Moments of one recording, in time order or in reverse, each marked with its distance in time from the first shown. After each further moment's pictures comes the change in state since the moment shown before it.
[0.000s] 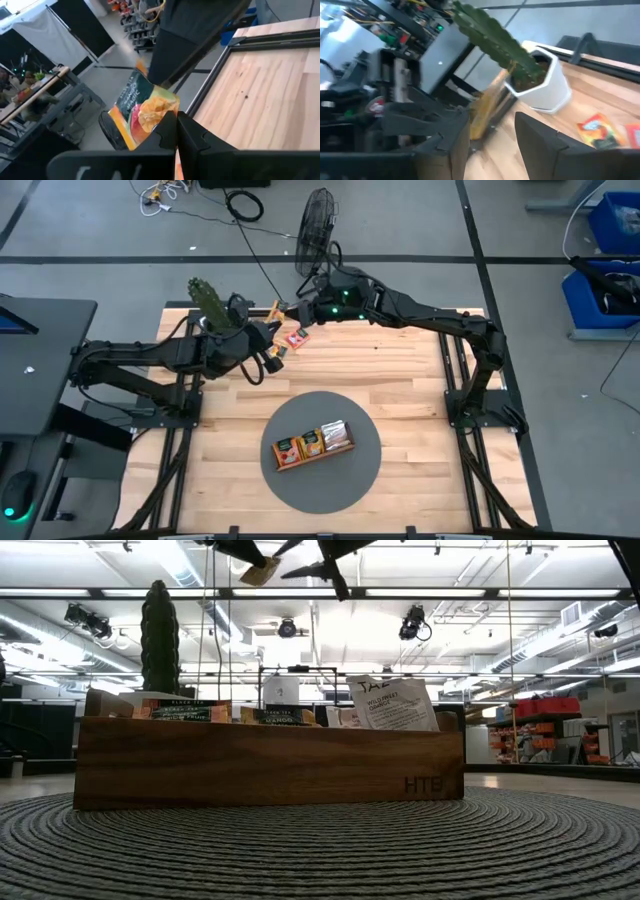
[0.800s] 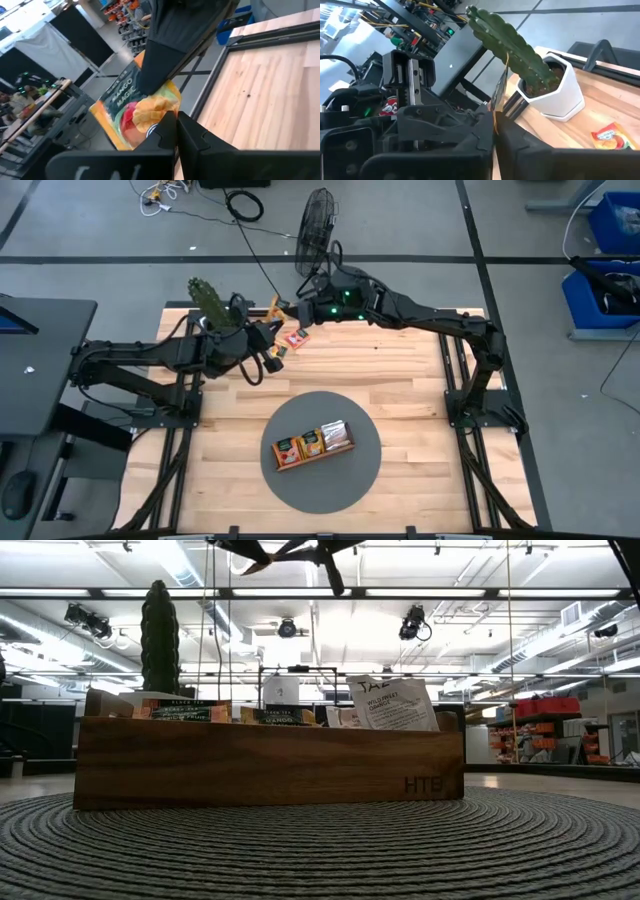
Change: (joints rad) left arm -0.003 0.003 0.000 0.037 0.027 0.109; right arm 0.011 0.000 0.000 0.057 -0.012 -0.009
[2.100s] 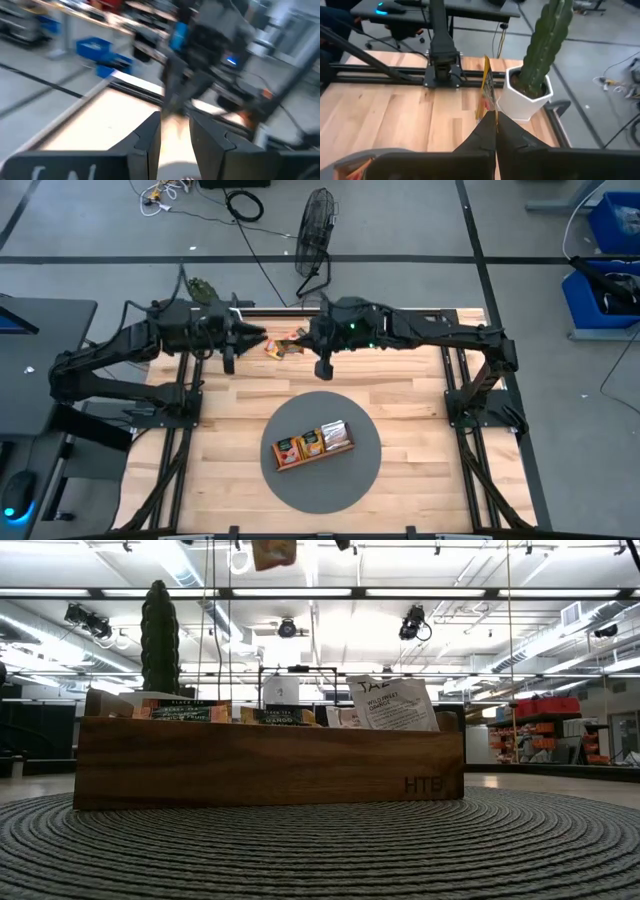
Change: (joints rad) left arm 0.205 -0.266 -0.001 -0.070 0.797 -0.589; right arm 0.185 -0.078 0.000 -0.257 0.159 -0.917
